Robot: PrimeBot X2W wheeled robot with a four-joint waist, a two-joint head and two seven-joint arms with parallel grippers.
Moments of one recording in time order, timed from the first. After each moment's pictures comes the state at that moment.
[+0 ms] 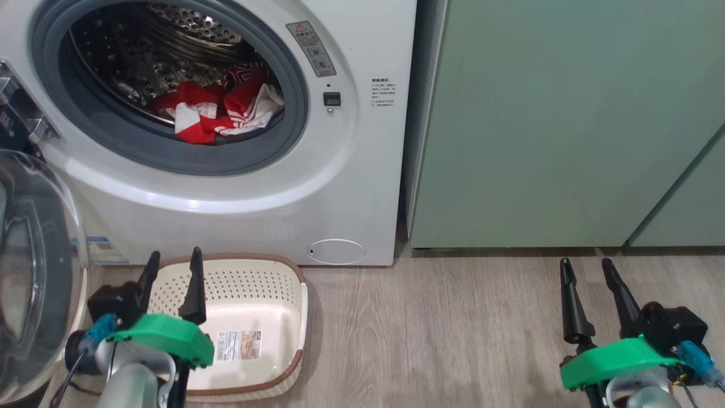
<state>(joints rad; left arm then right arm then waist) -0.17 0.09 0.09 0.51 -0.23 -0.12 -0.26 -0.04 -0.06 0.05 0.29 0.26 0.13 -0.26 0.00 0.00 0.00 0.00</state>
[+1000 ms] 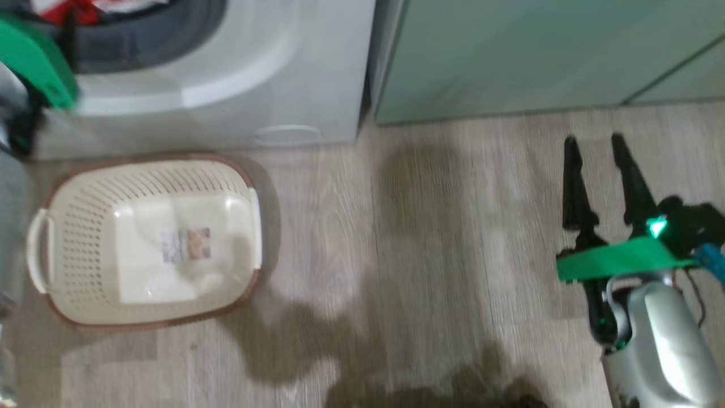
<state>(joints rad) -1.01 0.36 -0.09 0.86 -0.43 -0.12 0.23 -0.31 -0.06 0.07 0.22 0.26 0.13 -0.26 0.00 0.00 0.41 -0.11</state>
